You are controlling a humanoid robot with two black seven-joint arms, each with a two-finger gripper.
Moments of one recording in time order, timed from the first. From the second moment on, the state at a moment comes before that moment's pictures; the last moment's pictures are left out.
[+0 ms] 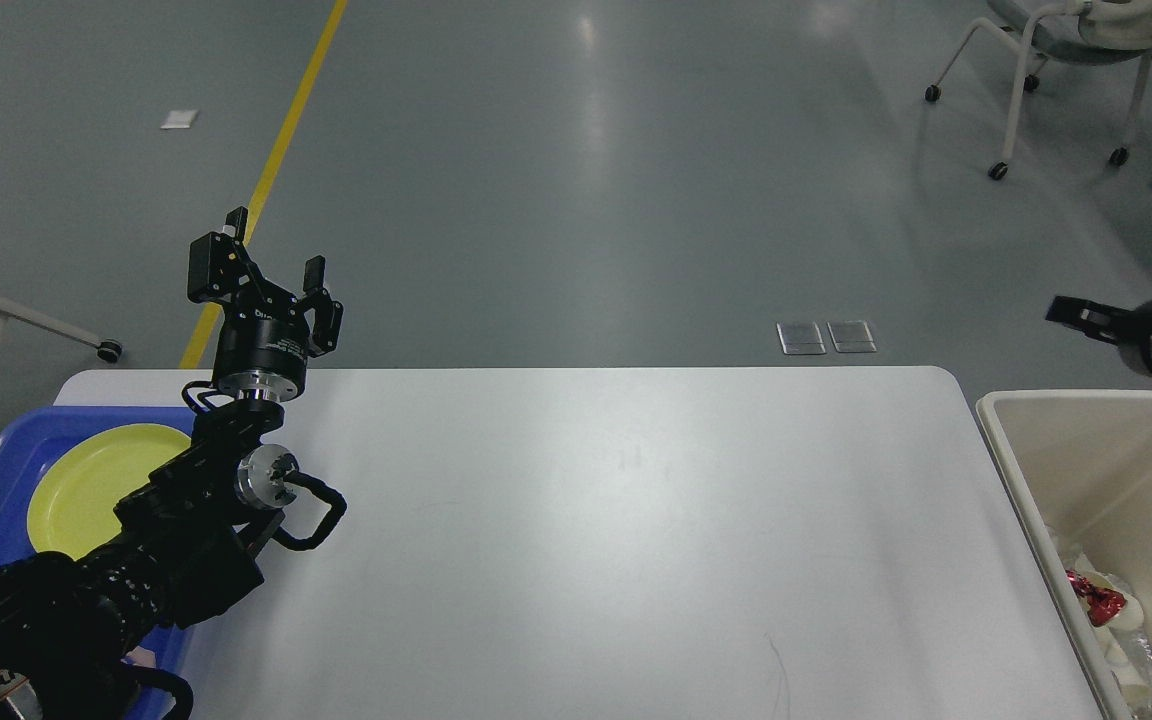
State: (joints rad) left arm -0.82 0.06 -0.56 -0.26 -0.10 -0.30 -0.79; right arm 1.14 -0.42 -0.95 0.19 -0.14 0.22 0.08
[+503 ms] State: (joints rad) left arm -0.82 0.06 -0.56 -0.26 -0.10 -0.30 -0.79; right arm 1.20 0.01 -0.33 0.03 0.29 -0.04 0.08
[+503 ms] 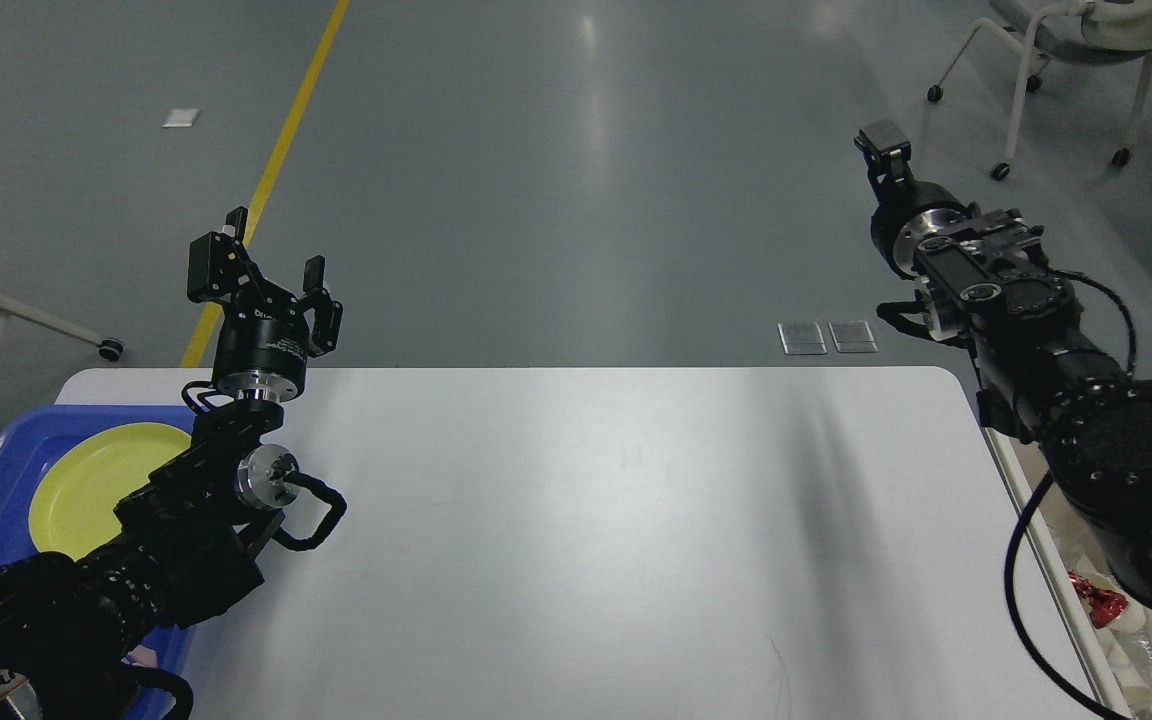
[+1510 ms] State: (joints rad) left arm -0.82 0.06 -0.56 -0.26 -0.10 -0.30 -0.79; right arm 1.24 0.18 0.25 0.15 0.30 -0.05 0.11
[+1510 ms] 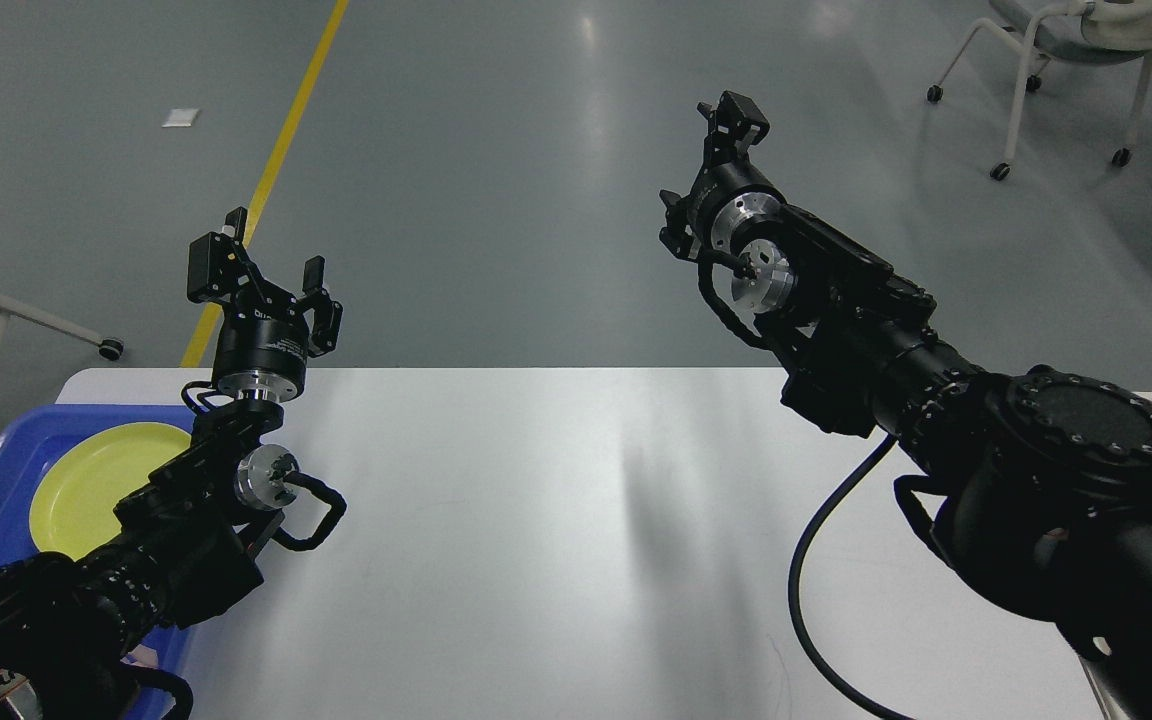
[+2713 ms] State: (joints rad) left arm -0.82 0.06 -0.56 -0.26 -0.10 -0.30 -0.79; right arm 0.95 0.17 0.46 0.13 0.30 -0.06 0.11
